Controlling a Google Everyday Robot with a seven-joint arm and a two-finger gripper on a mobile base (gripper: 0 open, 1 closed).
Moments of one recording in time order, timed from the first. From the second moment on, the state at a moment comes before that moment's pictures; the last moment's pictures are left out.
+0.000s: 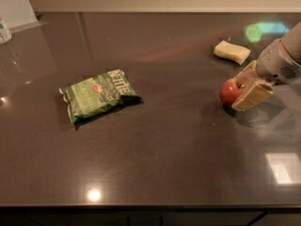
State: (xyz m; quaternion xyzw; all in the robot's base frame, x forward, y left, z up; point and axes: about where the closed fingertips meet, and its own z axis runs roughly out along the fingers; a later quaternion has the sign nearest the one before) arm 0.521 -0.246 0.864 -0.58 0.78 0.12 0.20
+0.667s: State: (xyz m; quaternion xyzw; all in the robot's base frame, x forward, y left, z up) arm 0.539 -0.179 0.867 -0.61 0.75 0.14 0.19
